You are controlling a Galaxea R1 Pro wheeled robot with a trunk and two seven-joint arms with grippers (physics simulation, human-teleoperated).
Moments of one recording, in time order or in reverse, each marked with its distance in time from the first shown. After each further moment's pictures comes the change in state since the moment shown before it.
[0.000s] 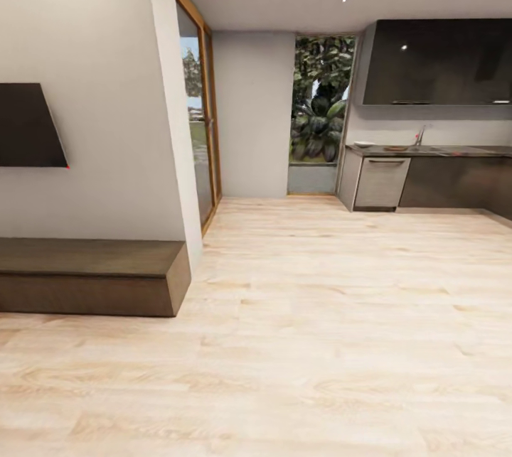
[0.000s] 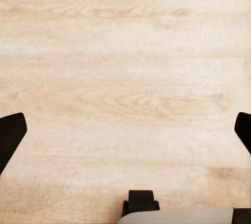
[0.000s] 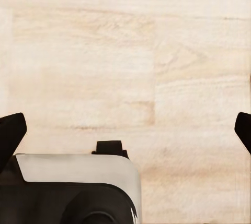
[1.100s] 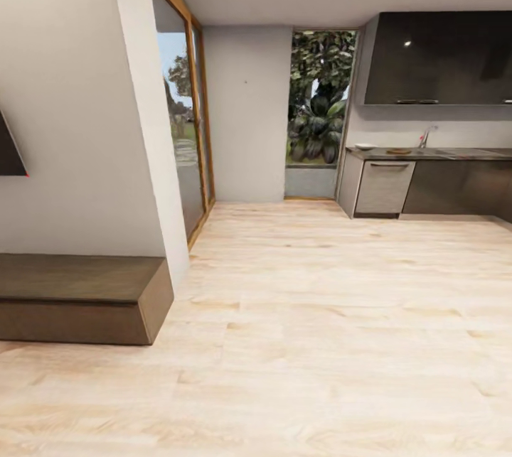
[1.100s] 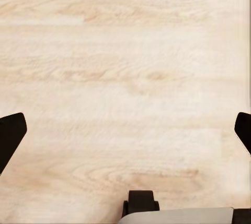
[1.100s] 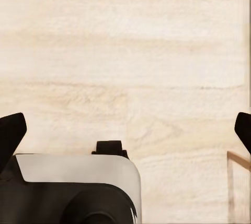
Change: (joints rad) left arm 0.000 0.000 0.000 -0.001 0.000 0.000 0.000; right arm 0.000 0.000 0.000 0.000 0.000 0.000 0.000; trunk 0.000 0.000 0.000
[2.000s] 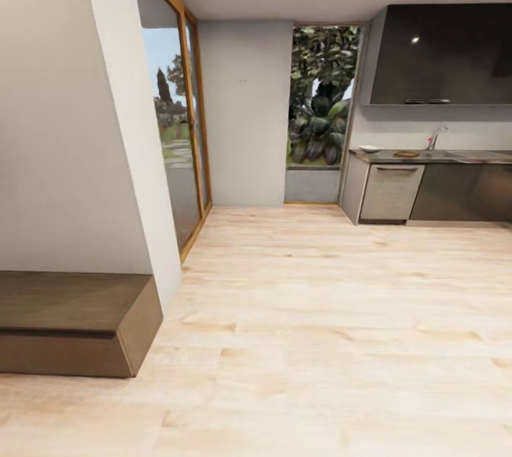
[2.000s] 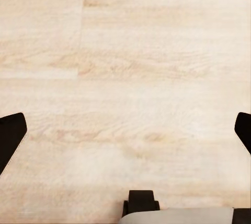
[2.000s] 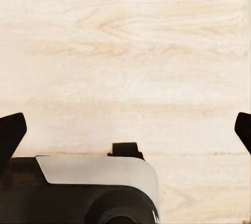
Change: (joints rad) left arm 0.000 0.000 0.000 0.001 0.000 0.000 0.001; right arm 0.000 0.028 -0.004 -0.005 -0.003 -0.002 0.007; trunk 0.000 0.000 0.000
